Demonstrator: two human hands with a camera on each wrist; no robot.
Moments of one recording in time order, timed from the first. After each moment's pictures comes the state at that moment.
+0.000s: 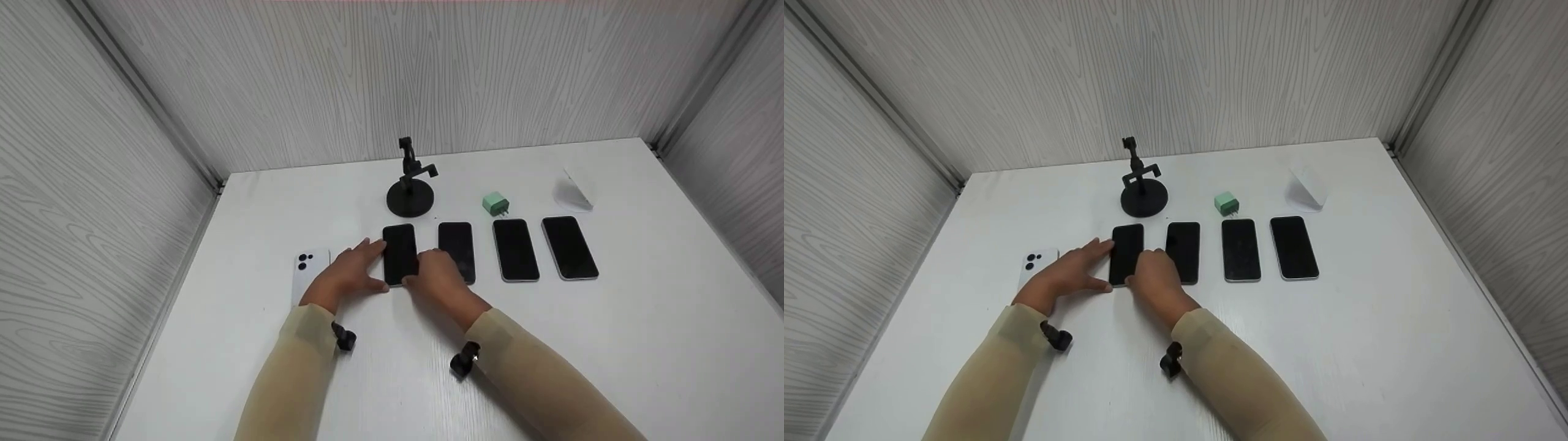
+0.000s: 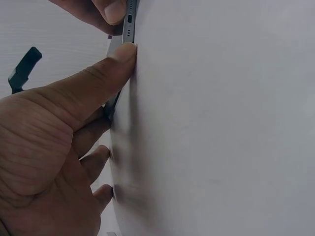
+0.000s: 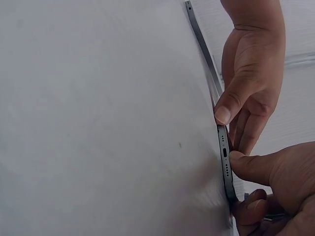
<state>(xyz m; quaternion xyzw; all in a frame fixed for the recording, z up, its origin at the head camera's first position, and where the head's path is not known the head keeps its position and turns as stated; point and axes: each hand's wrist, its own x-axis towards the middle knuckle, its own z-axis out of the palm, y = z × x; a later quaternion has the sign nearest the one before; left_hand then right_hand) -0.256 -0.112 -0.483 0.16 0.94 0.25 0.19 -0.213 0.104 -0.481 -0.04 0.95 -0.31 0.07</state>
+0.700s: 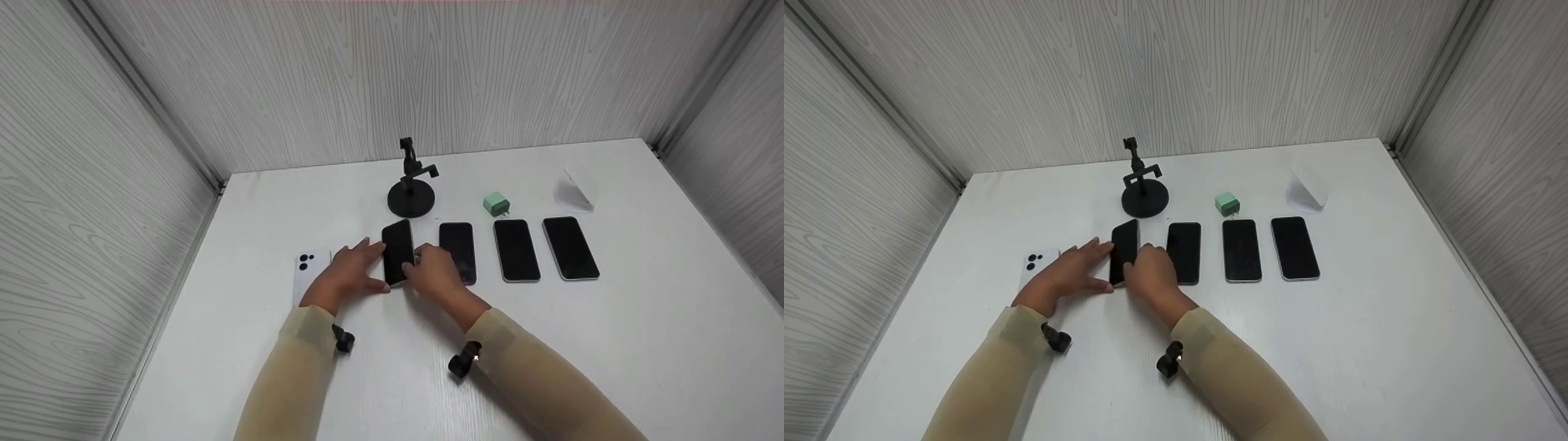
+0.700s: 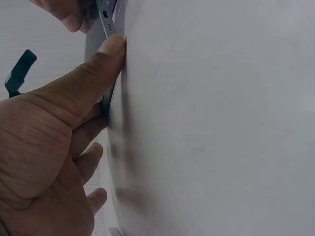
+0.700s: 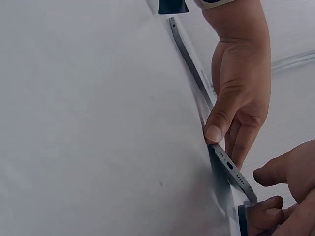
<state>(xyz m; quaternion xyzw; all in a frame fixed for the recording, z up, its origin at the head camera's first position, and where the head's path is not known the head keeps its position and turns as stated) -0.258 -0.114 -0.485 0.18 0.95 0.21 0.17 -0.215 0.098 -0.476 -0.01 0.92 -0.40 0.02</state>
